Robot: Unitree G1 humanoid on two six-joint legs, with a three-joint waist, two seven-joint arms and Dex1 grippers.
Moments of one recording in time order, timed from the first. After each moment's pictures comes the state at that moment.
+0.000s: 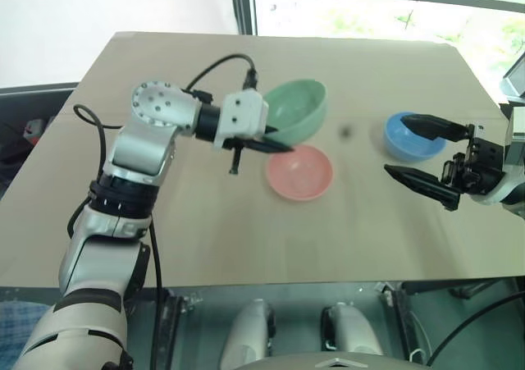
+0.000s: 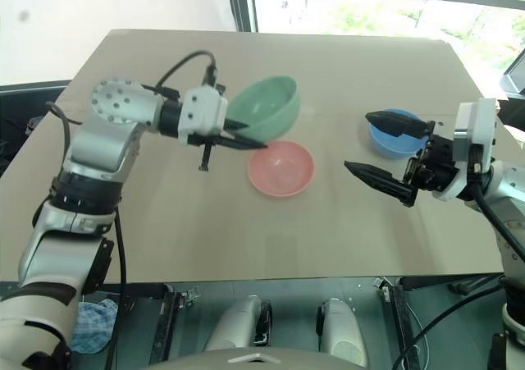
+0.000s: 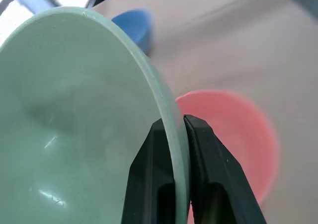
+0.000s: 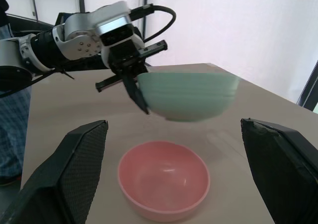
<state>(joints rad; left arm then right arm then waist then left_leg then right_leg) -0.87 0.68 -0.23 0.05 -0.20 0.09 -1.46 -0.24 -0.74 -0.35 -0.46 0.82 0.49 0.99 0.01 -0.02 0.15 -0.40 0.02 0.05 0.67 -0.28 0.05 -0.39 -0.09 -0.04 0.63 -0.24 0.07</state>
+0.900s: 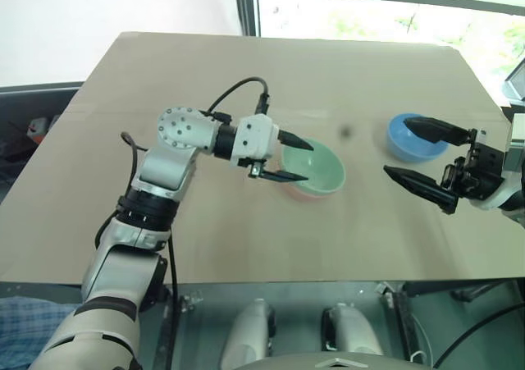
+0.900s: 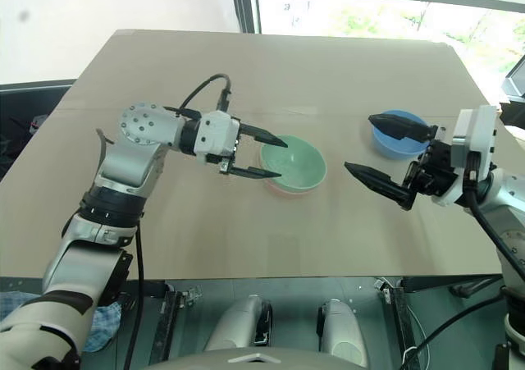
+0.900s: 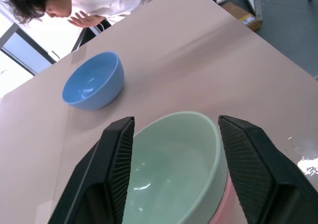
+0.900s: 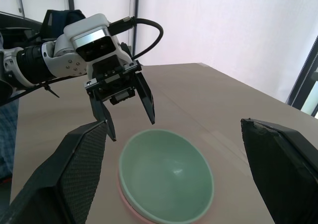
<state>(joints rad) -0.82 0.58 -0.21 0.14 -0.27 0.01 -1.42 -0.18 -0.74 -0.36 -0.50 0.82 0.45 0.93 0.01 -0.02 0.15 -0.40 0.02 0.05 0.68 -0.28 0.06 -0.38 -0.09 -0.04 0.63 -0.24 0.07</state>
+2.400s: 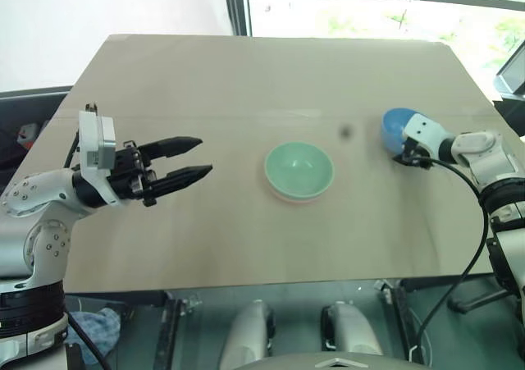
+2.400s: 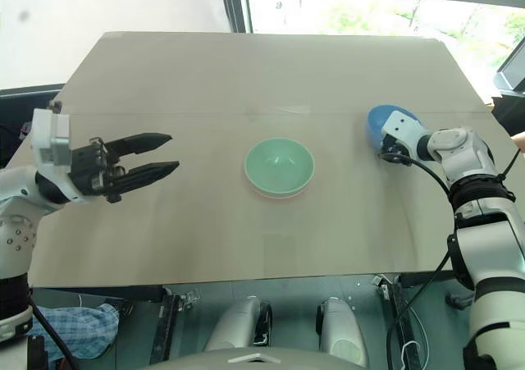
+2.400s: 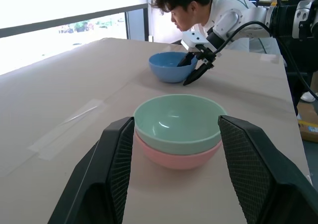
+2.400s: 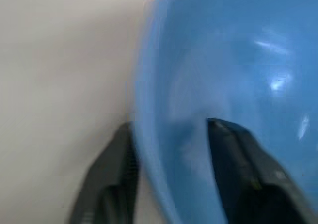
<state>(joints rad) -0.22 0.83 0.40 -0.22 -0.74 0.43 -1.20 -0.95 -0.69 0.26 0.98 -0.17 0.00 0.91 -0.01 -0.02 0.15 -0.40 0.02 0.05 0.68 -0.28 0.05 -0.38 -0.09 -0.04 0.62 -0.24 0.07</state>
